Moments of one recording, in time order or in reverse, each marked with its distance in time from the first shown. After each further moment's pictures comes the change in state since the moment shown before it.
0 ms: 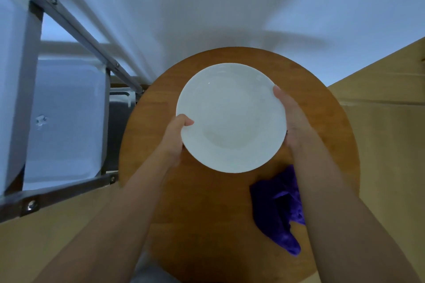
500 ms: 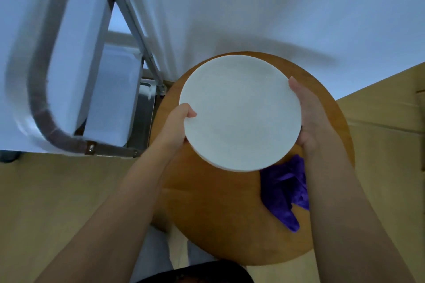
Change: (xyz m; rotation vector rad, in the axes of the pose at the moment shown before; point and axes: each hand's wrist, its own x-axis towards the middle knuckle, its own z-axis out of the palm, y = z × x) left_hand -0.091 0.019 -0.049 -0.017 0.074 0.071; right_hand -0.093 -0.017 0.058 0.004 -0.065 -0.090
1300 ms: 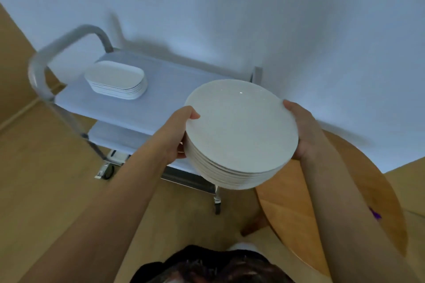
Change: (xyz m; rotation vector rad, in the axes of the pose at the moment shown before) left_hand -0.271 0.090 -0.321 -0.076 0.172 0.100; right_hand -0.260 0.029 0.327 -0.013 -0.257 -0.144
